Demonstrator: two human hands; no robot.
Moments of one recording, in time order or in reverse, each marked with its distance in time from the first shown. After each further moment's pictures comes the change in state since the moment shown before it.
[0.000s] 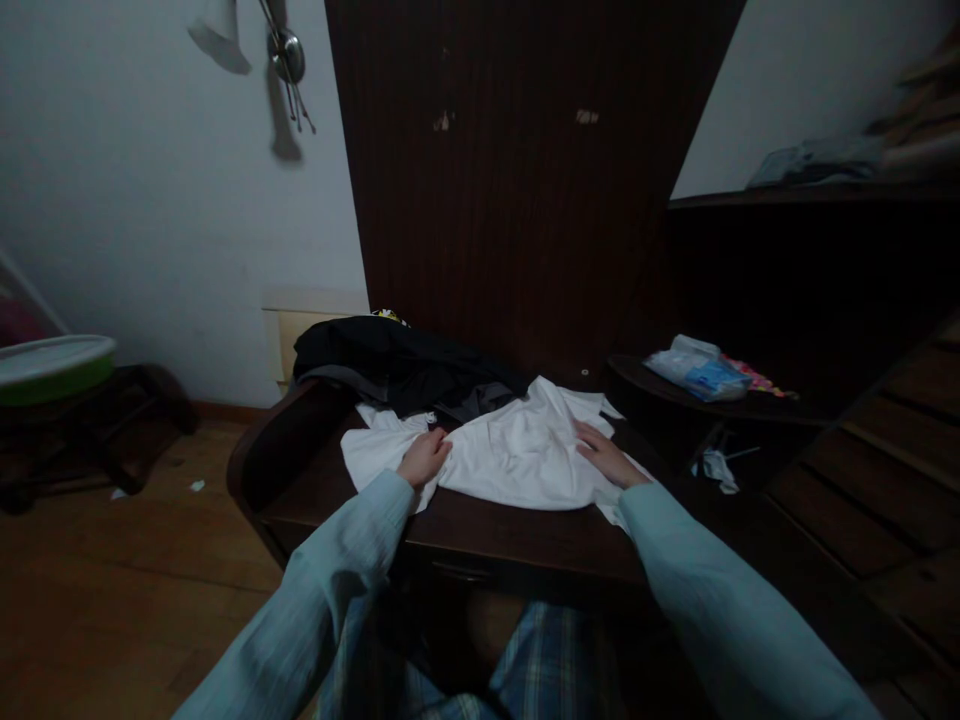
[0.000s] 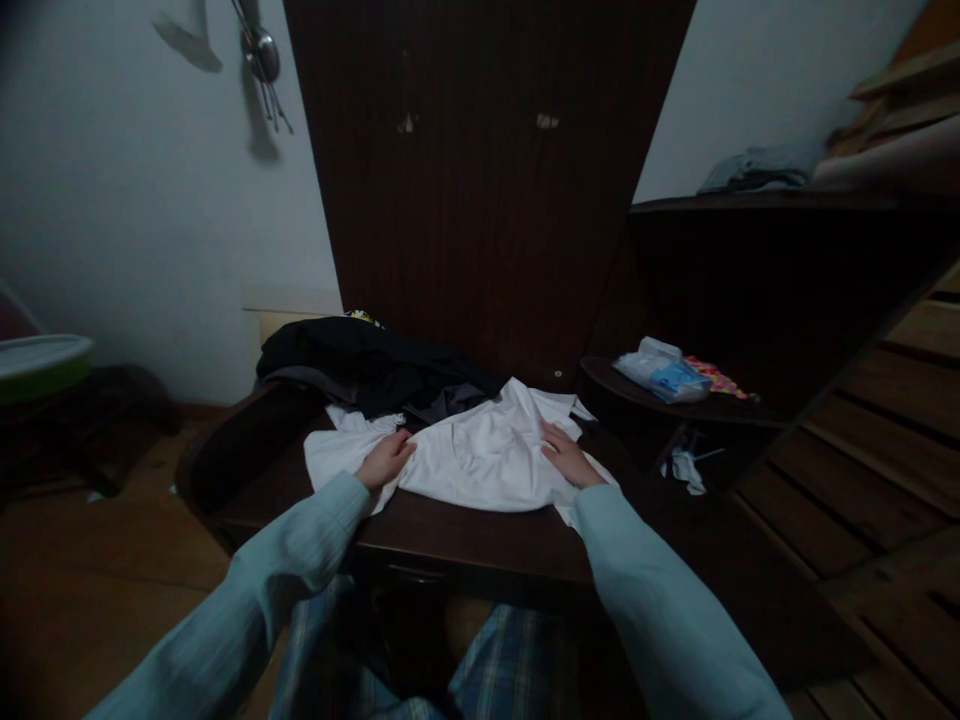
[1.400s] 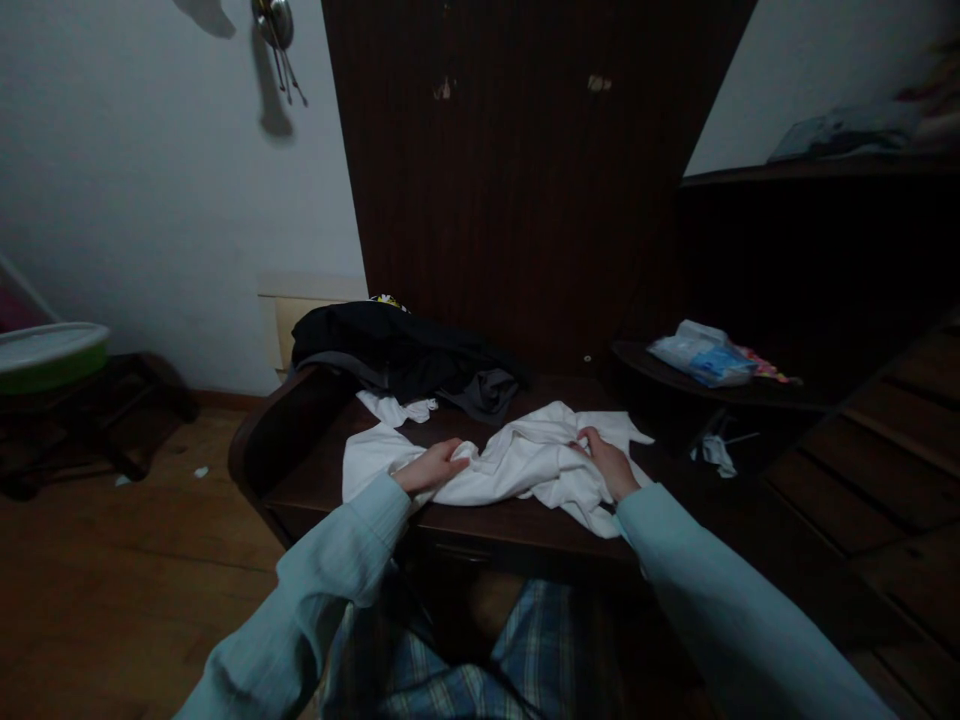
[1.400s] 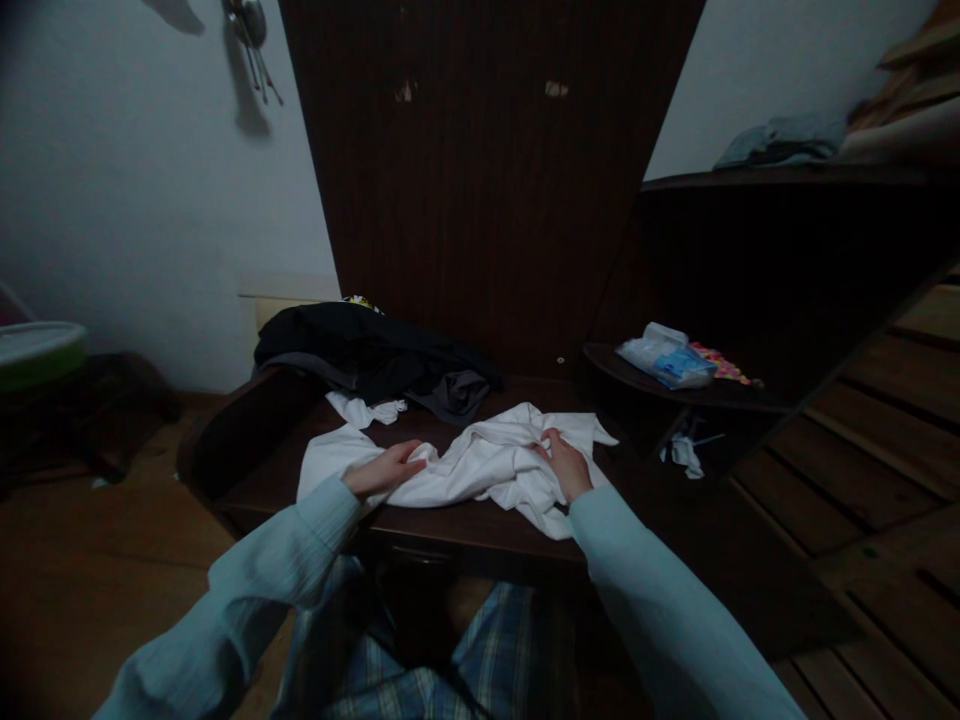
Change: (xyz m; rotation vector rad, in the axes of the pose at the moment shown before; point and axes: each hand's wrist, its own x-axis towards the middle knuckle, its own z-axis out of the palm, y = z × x) left_hand -0.032 0.026 -0.007 -0.186 -0.304 0.024; right_hand -0.043 -0.040 0.012 -0.178 0.015 0.188
